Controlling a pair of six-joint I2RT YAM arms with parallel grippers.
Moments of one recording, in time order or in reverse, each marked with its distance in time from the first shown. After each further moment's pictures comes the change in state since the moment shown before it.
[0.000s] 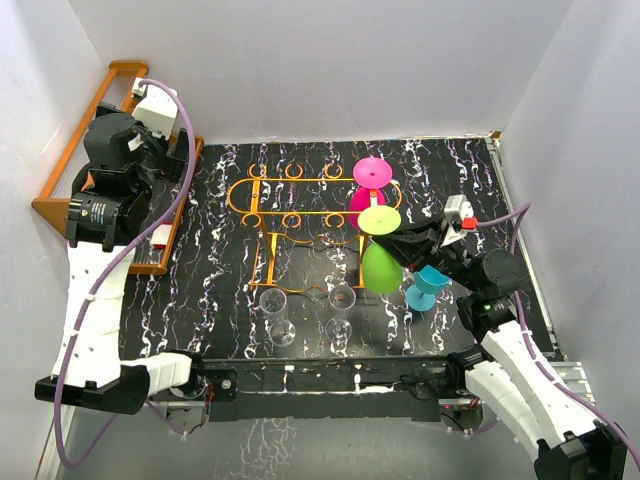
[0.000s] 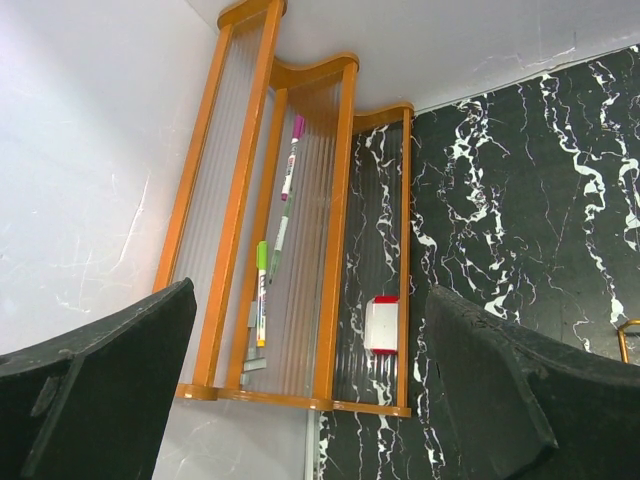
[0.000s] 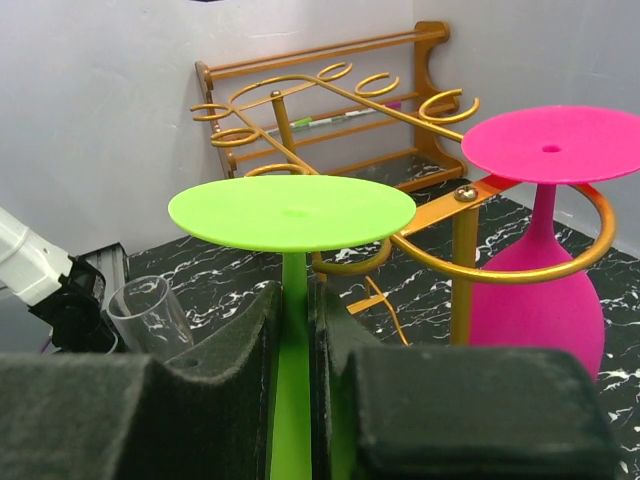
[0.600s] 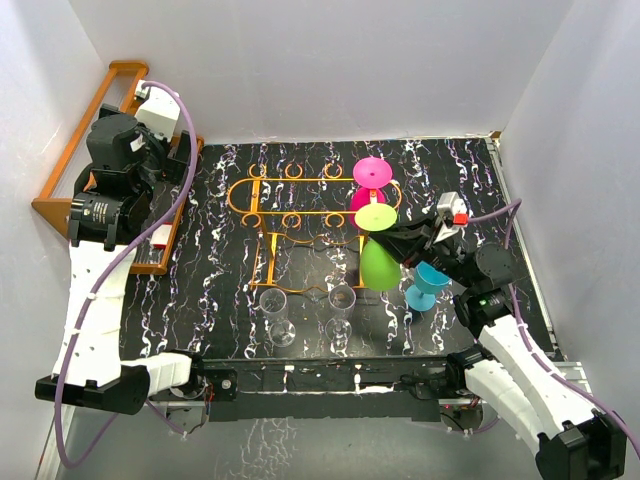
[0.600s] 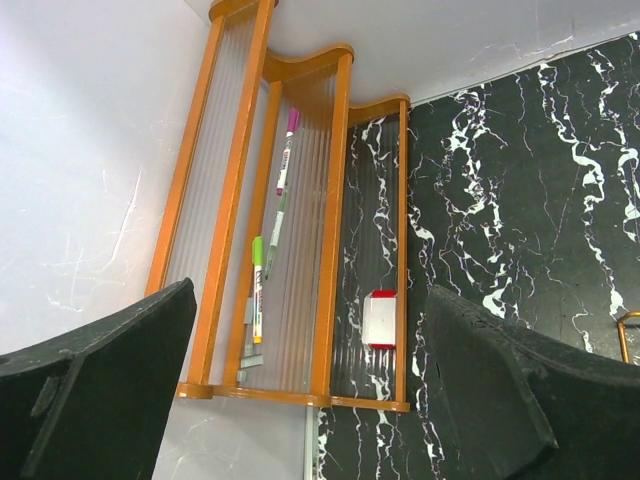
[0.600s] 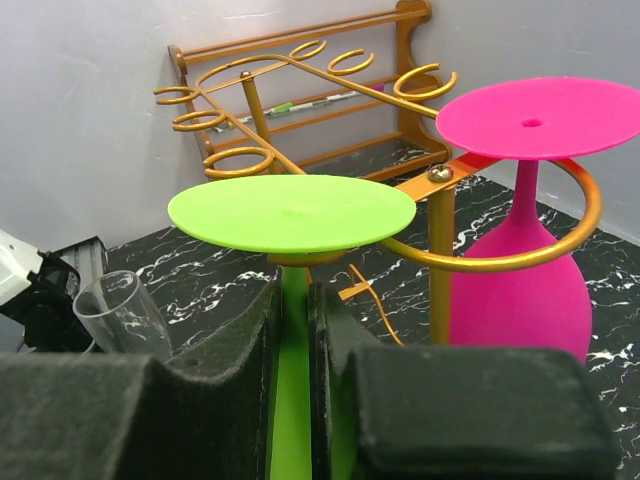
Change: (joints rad) left arm 0.002 -0.002 -0.018 -0.002 0.006 0.001; right arm 0.015 0.057 0.000 -0.006 0.035 -0.043
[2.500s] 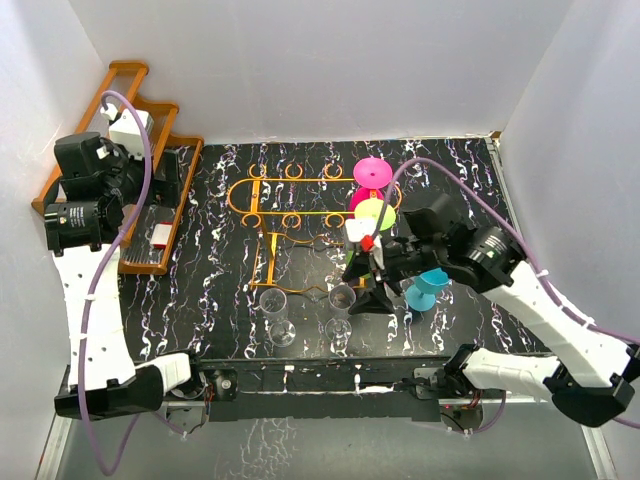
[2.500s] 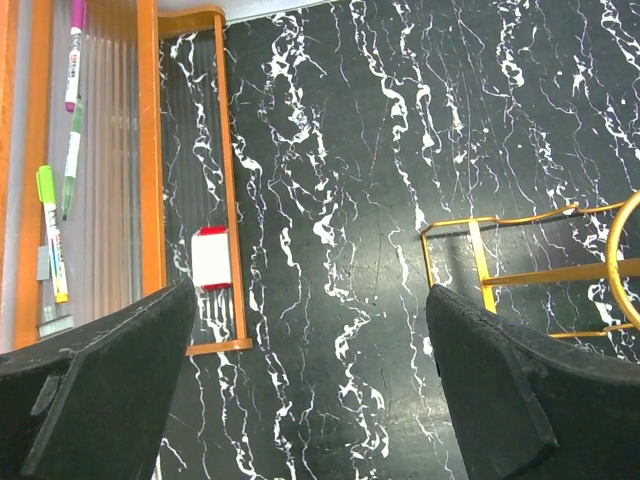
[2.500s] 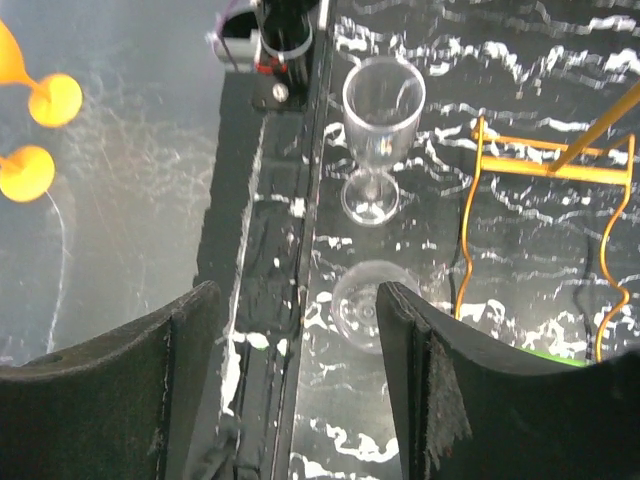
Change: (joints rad) left arm 0.289 -0.027 -0.033 -0.210 0.594 -0.219; right arm 0.443 0.333 0.845 -1.448 -0.152 -0.753
